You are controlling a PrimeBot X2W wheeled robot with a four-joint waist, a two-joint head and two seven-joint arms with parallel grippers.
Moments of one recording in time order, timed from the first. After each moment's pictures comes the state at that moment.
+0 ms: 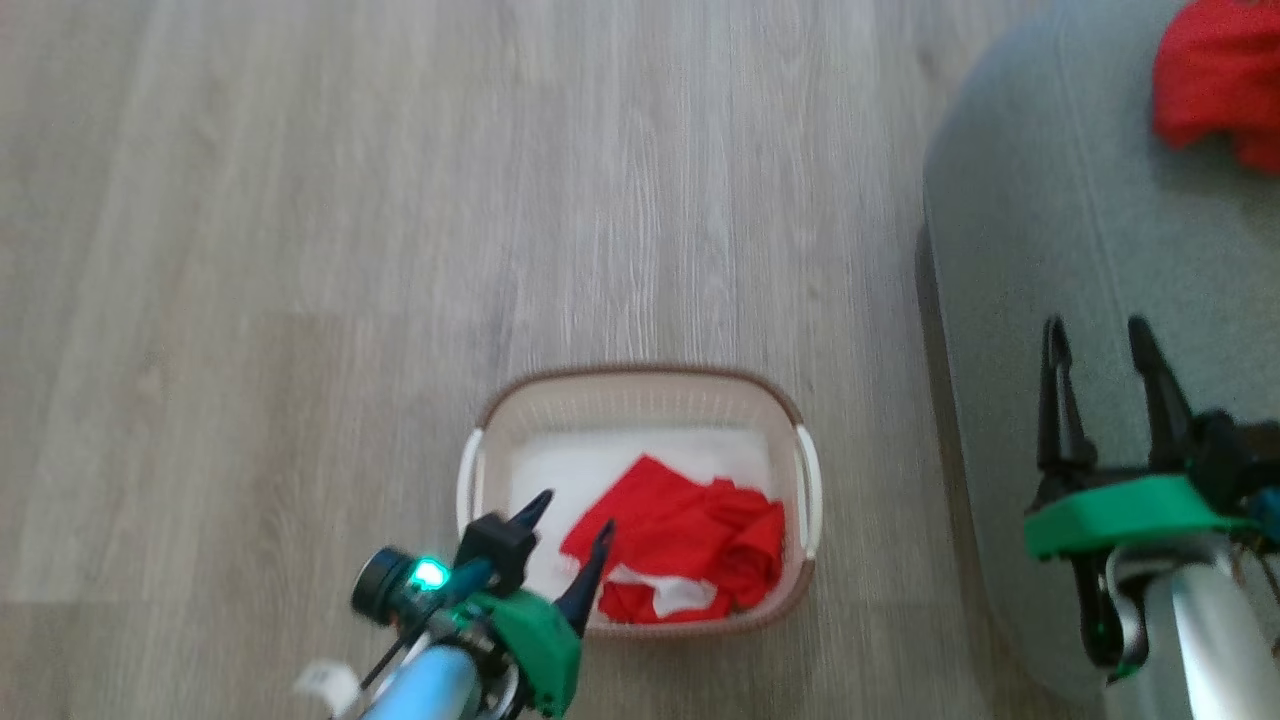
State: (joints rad) left arm -0.25 0.05 -0.55 0.66 -0.19 -0.07 -0.24; right arm -0.12 -0.04 -0.13 0.18 0.15 0.13 -0.26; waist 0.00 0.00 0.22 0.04
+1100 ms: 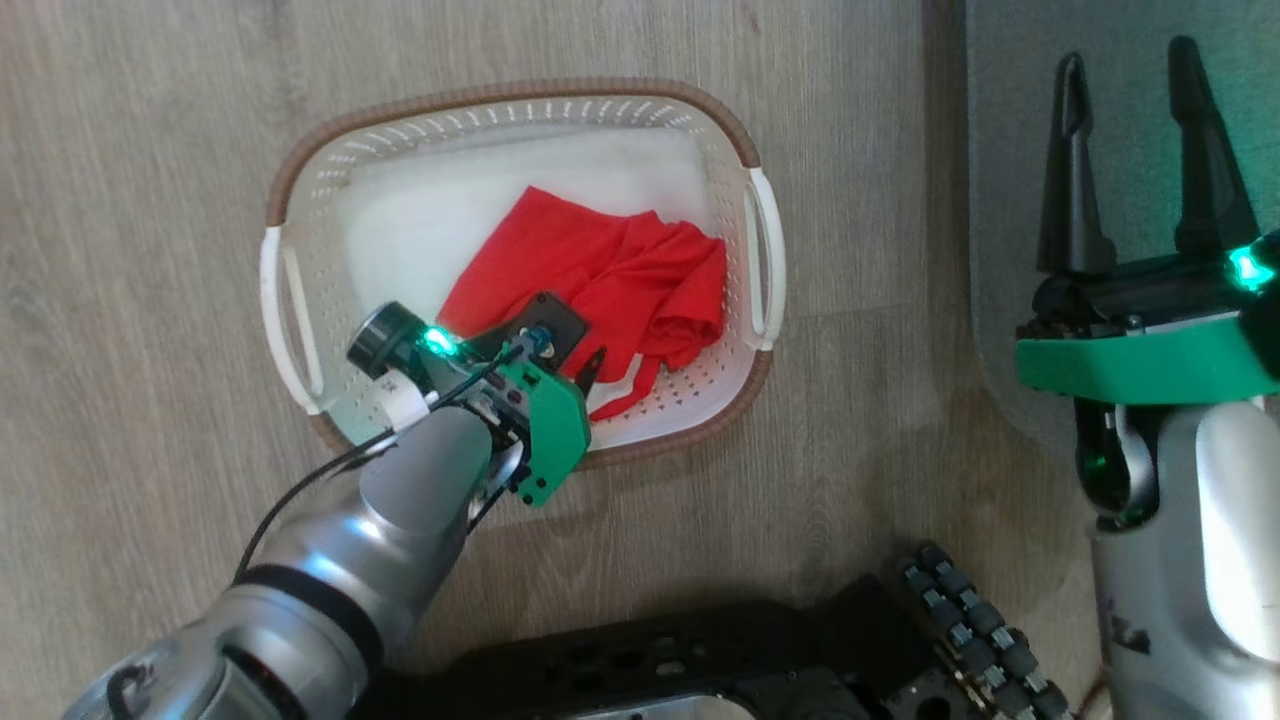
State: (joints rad) left arm -0.86 0.05 -1.07 1.08 -0.43 -0.03 -0.12; right arm -0.37 -0.05 -0.03 -0.05 0.13 0.13 -0.26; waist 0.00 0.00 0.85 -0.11
